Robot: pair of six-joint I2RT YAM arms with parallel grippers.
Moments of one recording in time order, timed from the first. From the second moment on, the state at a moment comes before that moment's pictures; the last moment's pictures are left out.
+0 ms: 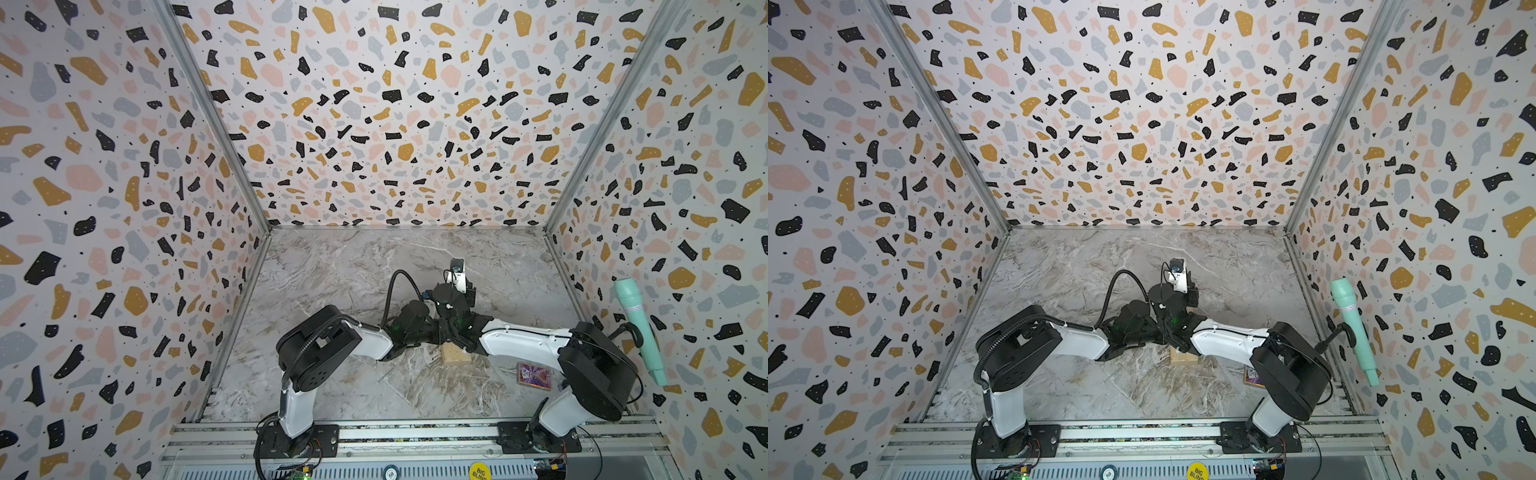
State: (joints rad) left arm -0.89 1.92 0.86 0.57 0.30 -0.72; right arm 0.82 1.57 0.84 0.37 1.06 0.20
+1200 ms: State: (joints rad) left arm -0.71 1.34 0.77 0.21 -0.05 -0.48; right arm 0.44 1.42 0.71 0.09 0.66 0.44
